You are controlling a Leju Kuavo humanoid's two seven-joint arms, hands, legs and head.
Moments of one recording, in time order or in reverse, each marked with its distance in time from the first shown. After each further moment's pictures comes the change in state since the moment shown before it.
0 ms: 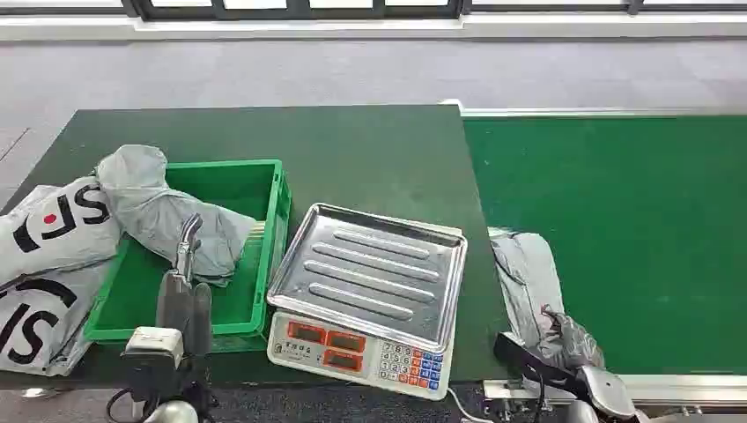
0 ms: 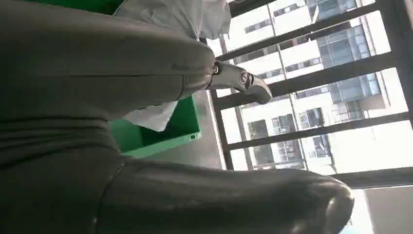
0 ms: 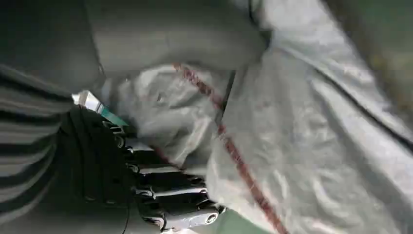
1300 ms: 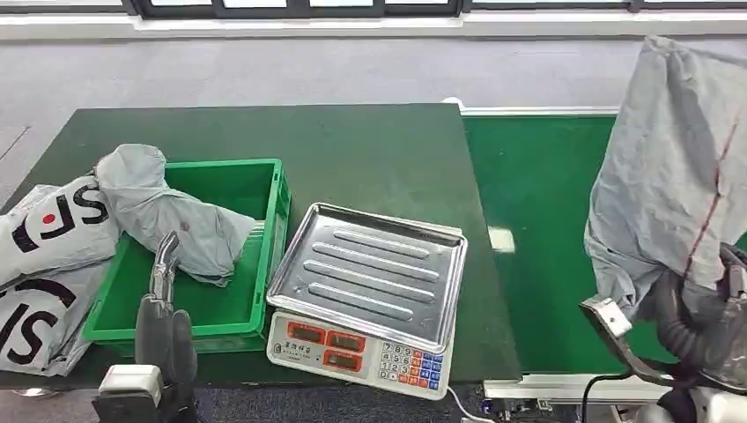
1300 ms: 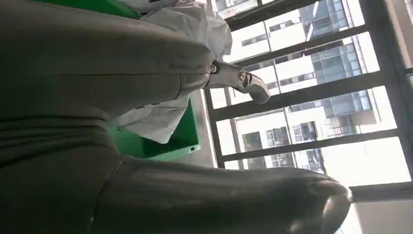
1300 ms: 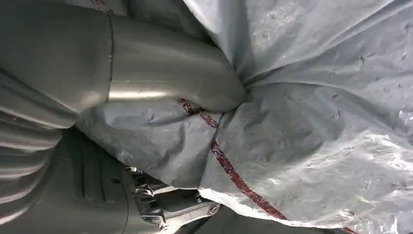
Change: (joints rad) left arm 0.117 -0.013 0.004 -0.095 0.003 0.048 -0.047; right arm 0.139 0.062 -0.304 -0.649 0.109 -0.837 -0.191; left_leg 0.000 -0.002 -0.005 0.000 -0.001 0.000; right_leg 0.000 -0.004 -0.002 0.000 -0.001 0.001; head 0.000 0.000
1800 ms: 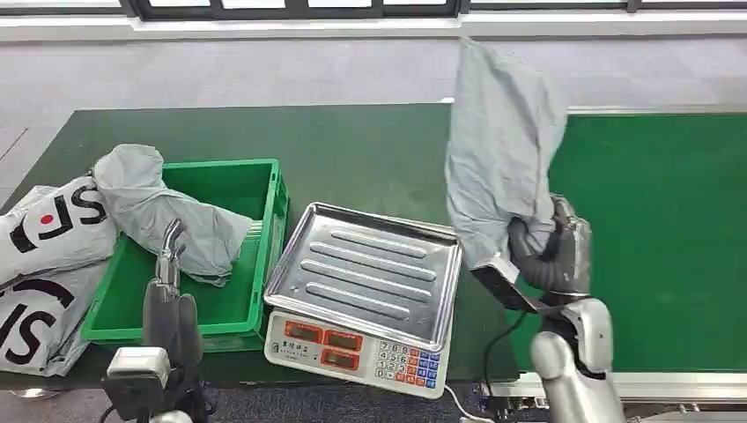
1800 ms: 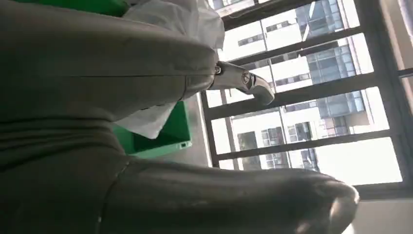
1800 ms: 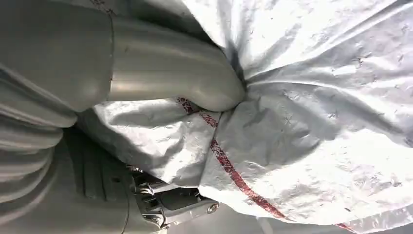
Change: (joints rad) left arm -0.097 -0.001 -0.007 0.063 0.015 -0.003 -0.012; right arm -0.362 0.151 0.363 0.407 -0.356 0.215 -0.238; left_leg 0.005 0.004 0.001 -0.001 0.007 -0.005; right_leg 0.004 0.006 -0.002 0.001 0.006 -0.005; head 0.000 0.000
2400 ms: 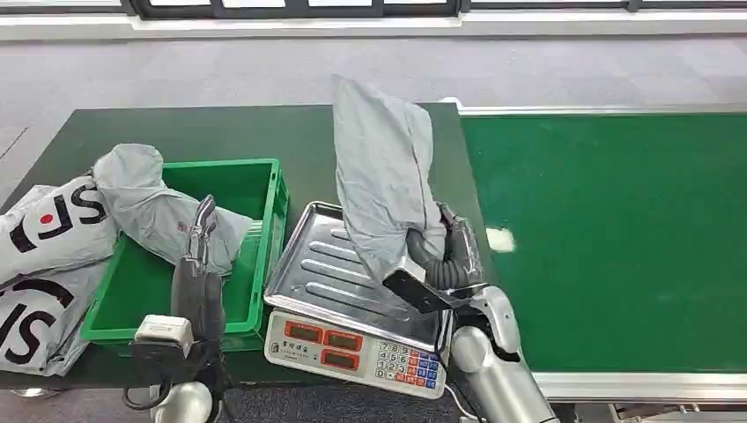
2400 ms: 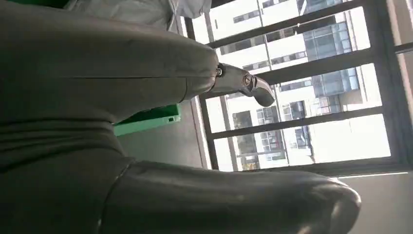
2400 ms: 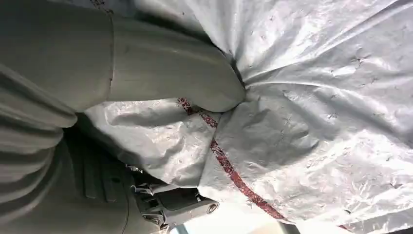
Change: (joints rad) left arm -0.103 -0.002 -0.035 0.095 0.023 -0.040 0.011; right arm -0.073 0.141 0.208 0.188 -0.090 0.125 0.011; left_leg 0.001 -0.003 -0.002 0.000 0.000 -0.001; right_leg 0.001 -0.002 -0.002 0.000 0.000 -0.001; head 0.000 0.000
